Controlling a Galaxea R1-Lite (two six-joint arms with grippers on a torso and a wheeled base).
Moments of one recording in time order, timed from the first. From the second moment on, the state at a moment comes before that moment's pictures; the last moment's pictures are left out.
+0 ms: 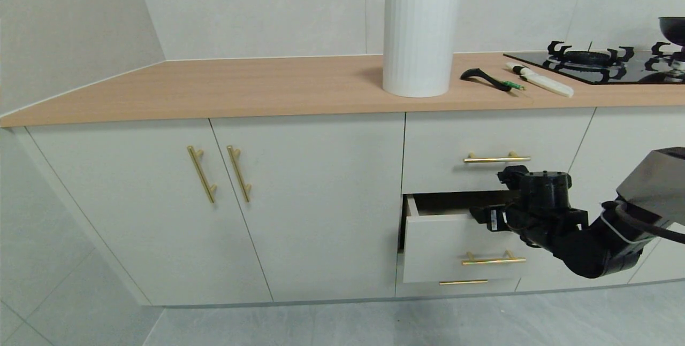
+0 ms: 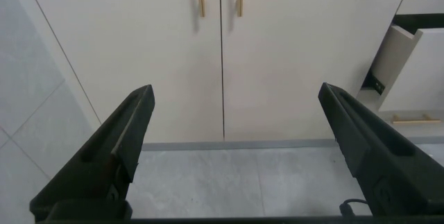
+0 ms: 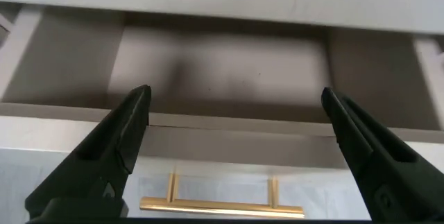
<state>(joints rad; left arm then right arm) 0.00 0.00 0.00 0.00 0.01 0.00 0.21 2.19 -0.84 -0.91 -0.14 0.01</state>
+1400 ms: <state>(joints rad) 0.00 0.00 0.00 0.00 0.01 0.00 0.21 2.03 -0.84 -0.47 -0.07 0.01</state>
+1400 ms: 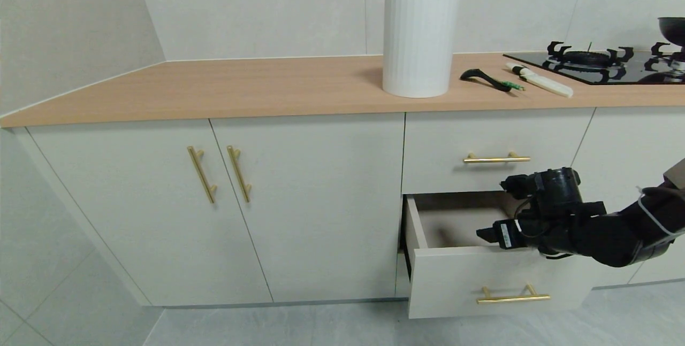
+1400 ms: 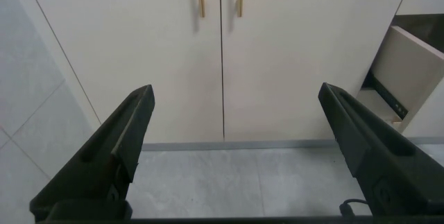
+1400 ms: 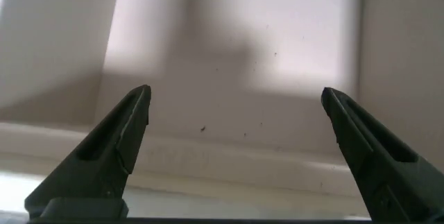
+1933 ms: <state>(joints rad) 0.00 0.00 0.00 0.00 0.01 0.00 0.22 1.94 -0.88 -0.22 -0.02 -0.01</state>
